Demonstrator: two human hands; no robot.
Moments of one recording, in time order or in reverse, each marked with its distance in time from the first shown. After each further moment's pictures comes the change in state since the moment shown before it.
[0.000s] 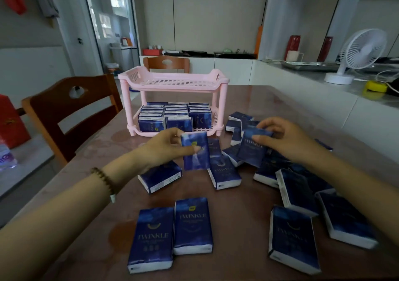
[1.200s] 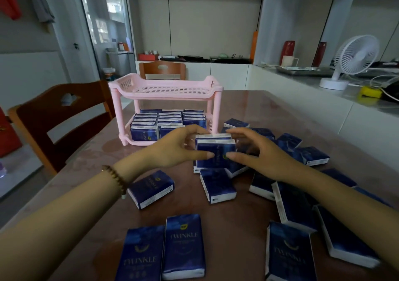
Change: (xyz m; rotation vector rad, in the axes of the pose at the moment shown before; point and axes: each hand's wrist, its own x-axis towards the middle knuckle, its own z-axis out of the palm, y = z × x) left_hand 0.032 0.025 0.013 0.184 -0.123 0.305; right_hand 0.011 0.004 0.023 0.054 -0.218 -0.245
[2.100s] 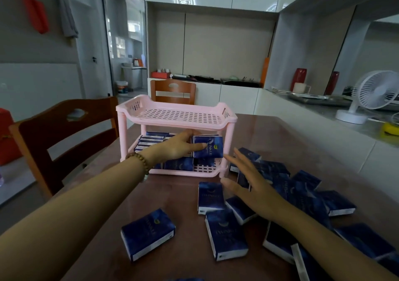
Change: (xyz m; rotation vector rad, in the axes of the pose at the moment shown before) left_hand 0.088 -0.048 -0.052 -0.051 0.078 -0.189; right_hand 0.046 0.015 0.024 -0.074 -0.010 0.058
